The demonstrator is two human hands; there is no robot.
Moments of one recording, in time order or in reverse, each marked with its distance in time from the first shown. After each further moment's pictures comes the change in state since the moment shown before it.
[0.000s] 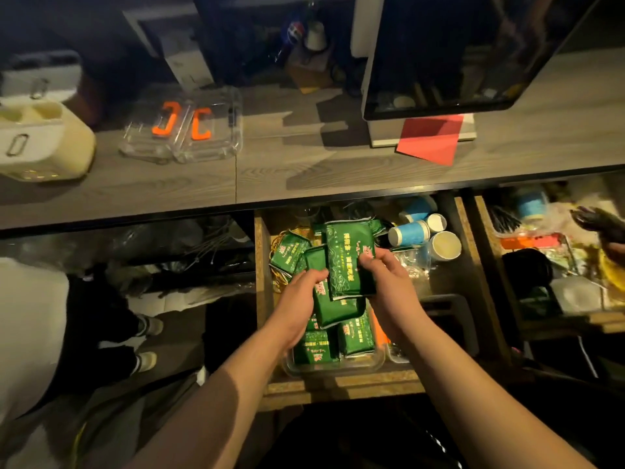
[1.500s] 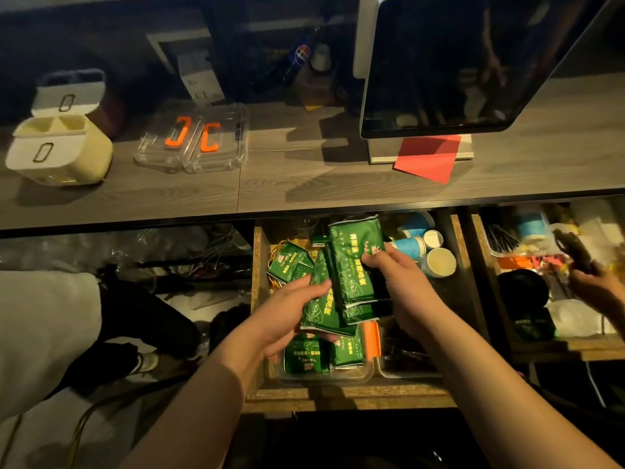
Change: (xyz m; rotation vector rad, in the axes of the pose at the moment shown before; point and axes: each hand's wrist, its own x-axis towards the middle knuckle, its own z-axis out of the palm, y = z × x) left_hand -0.042 0.047 0.020 -0.056 -0.118 -0.182; right_hand -0.010 -0.066 -0.016 -0.146 -0.153 0.050
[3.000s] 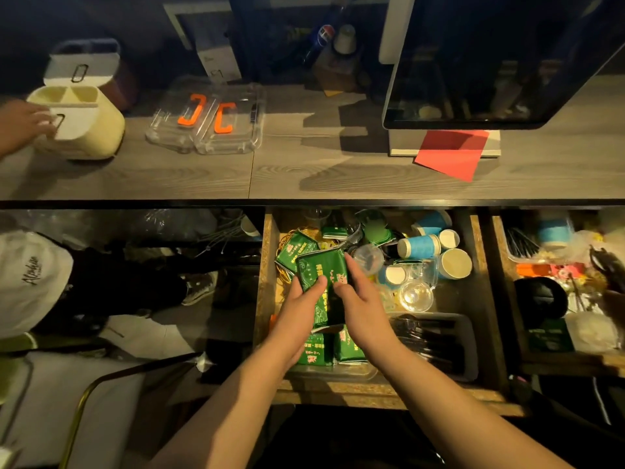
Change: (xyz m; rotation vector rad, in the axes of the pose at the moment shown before) left_hand 0.043 -0.056 -0.011 -0.043 0.331 0.226; right_hand 0.002 0.062 0.042 -0.291 -0.037 -0.061
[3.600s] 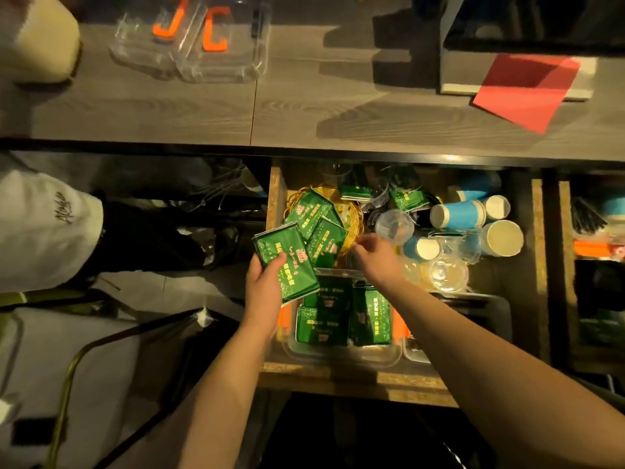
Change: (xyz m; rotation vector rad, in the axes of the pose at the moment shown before) left_hand 0.066 -0.029 -0.074 -0.036 0.352 -0.041; right_hand 0.148 0.109 -0.004 -0.567 0.059 0.187
